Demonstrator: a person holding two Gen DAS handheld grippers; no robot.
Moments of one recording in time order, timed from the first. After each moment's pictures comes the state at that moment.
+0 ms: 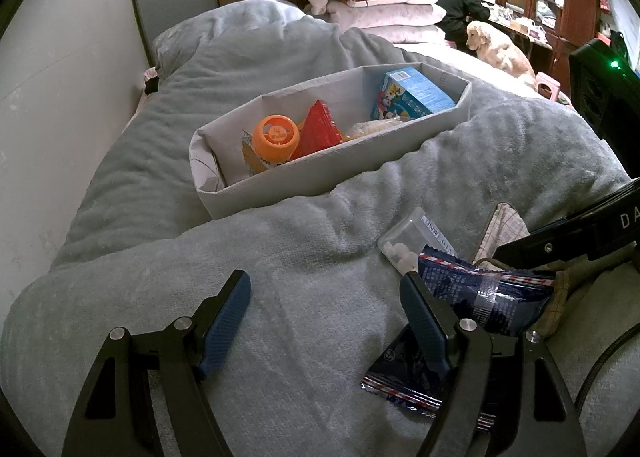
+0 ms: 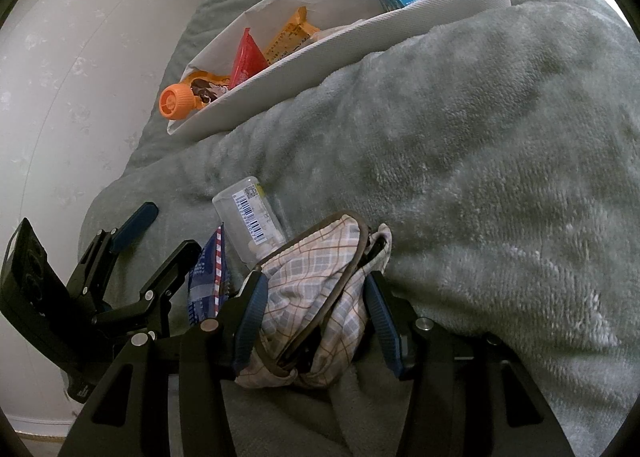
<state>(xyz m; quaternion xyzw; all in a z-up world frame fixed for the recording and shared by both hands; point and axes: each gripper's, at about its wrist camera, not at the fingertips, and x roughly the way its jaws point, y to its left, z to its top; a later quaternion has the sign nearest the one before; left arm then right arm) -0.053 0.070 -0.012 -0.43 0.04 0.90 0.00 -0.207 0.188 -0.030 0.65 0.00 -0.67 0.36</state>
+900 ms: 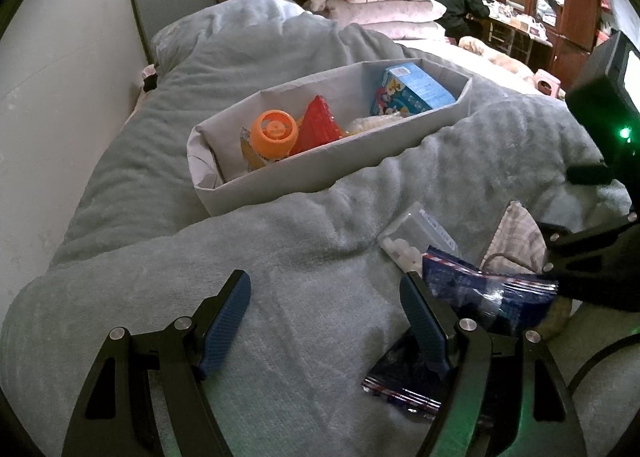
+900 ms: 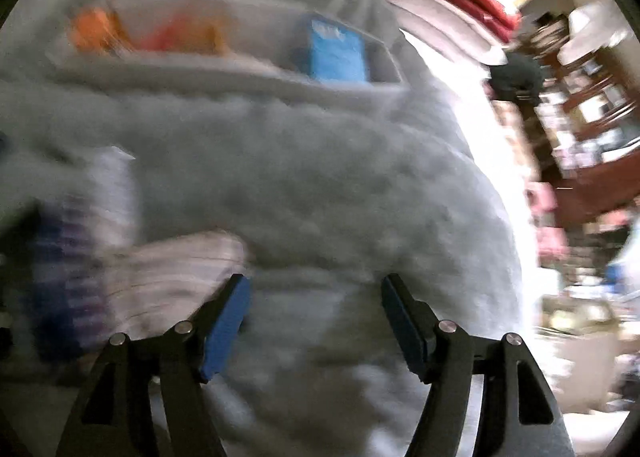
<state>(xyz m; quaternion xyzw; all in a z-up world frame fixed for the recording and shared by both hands) -0.052 0.073 -0.016 -0.43 0.04 0.90 0.00 -0.165 0.148 -0.016 0.49 0.36 -0.79 0.10</state>
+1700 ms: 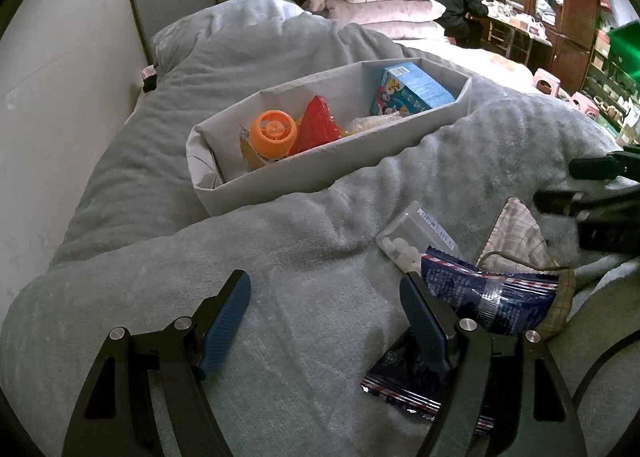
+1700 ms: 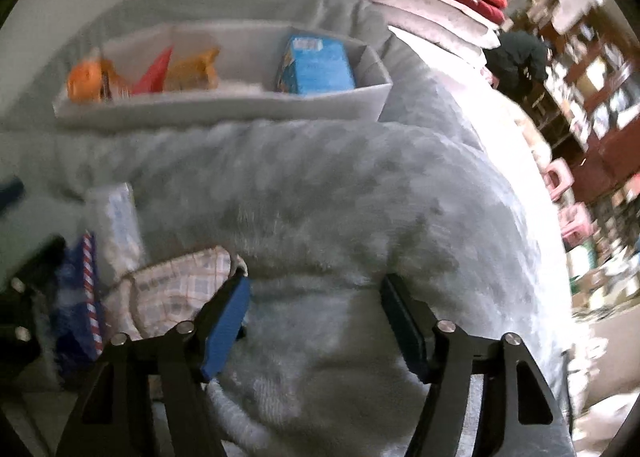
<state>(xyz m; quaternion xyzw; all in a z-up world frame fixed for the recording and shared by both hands) -0.054 0.072 -0.016 -0.43 0.04 0.90 0.00 -0.174 0.180 0.003 0.49 0.24 -0.82 0.15</state>
